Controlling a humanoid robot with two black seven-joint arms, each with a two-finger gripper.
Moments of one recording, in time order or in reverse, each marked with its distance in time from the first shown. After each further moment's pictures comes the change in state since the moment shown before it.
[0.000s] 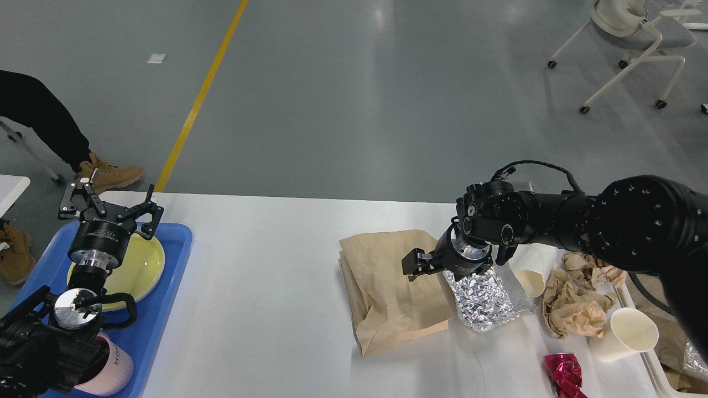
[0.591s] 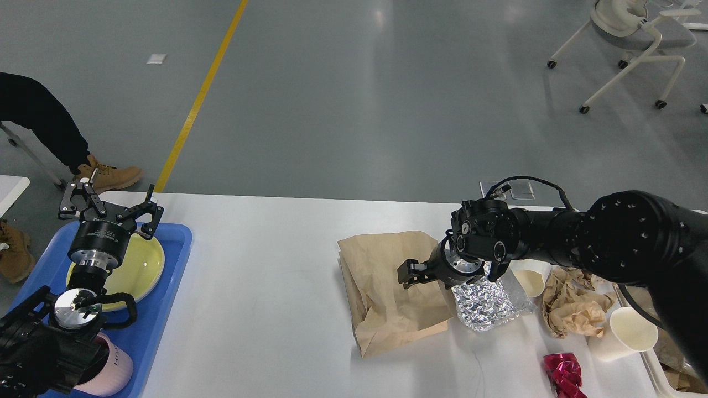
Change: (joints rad) left arm 0.000 0.000 0.000 0.000 0.000 0.000 -0.001; right arm -0.047 0.028 0.007 0.017 0.000 -0.095 0.002
